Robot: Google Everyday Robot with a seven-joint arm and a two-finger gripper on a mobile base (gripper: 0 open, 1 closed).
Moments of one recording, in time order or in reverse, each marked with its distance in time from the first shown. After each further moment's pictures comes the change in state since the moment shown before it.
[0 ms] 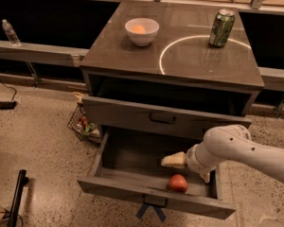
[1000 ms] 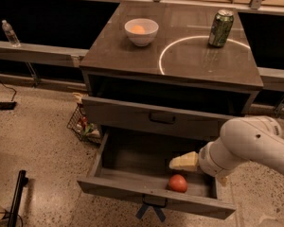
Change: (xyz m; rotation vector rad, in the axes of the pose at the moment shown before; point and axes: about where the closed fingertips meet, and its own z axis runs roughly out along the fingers) arm -0.048 -0.007 -0.101 -0.053 -0.005 -0.001
